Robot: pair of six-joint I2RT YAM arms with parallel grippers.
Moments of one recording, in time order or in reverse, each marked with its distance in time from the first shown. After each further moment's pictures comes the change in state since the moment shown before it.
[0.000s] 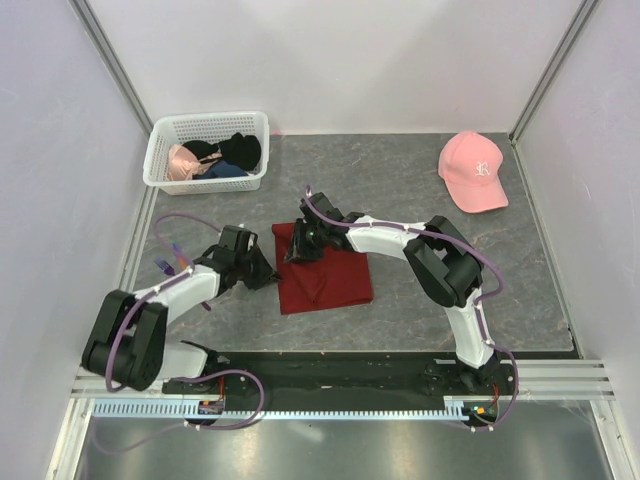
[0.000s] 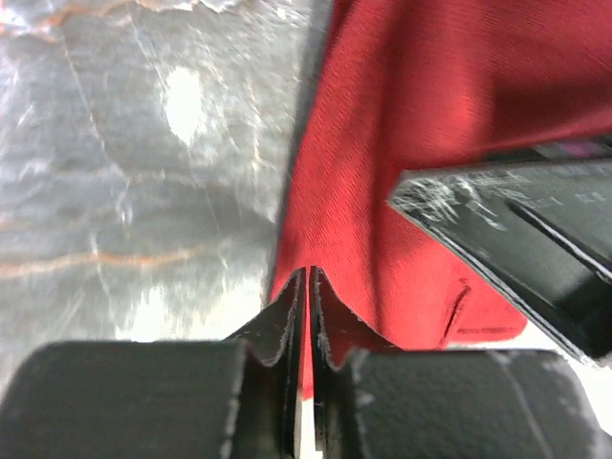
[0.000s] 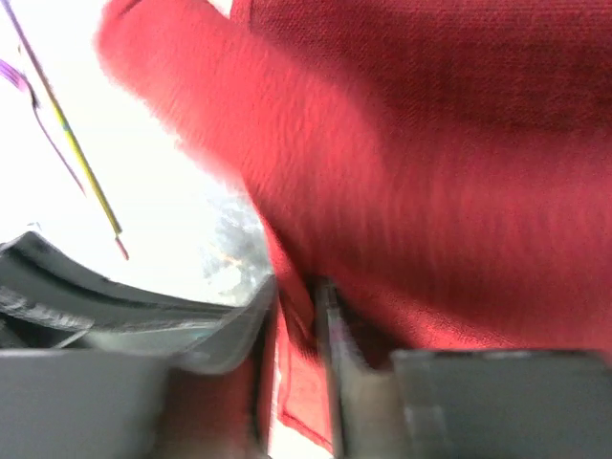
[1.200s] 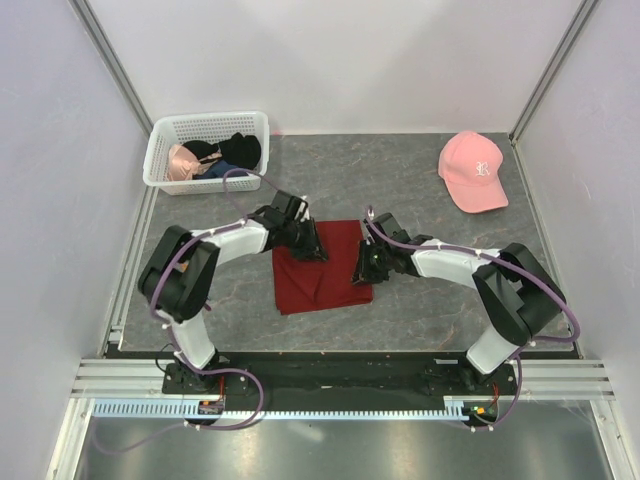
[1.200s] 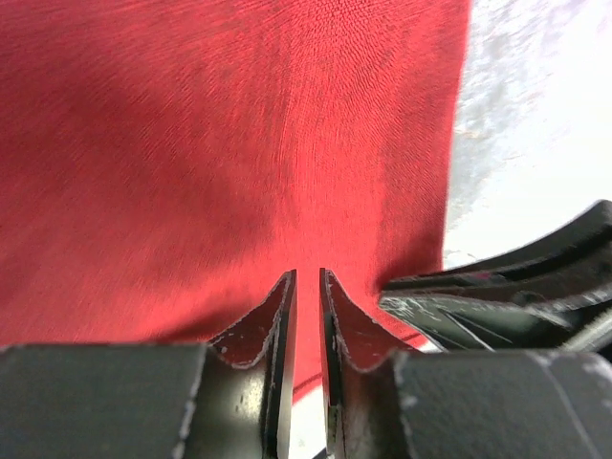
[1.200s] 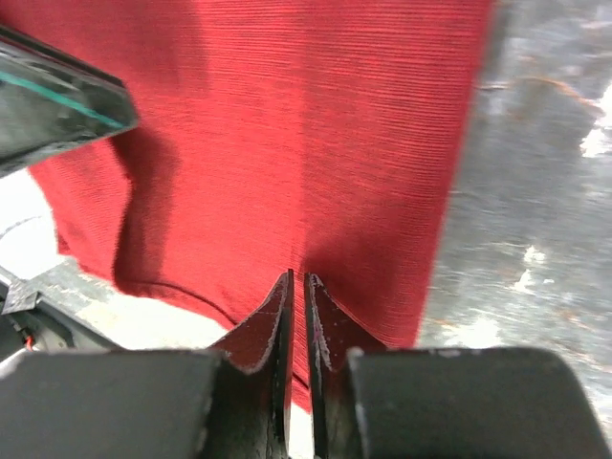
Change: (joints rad) left arm -0.186 0.427 0.483 -0.055 0.171 0.151; right arm -0.183 -0.468 -0.594 -0.019 0.006 -0.180
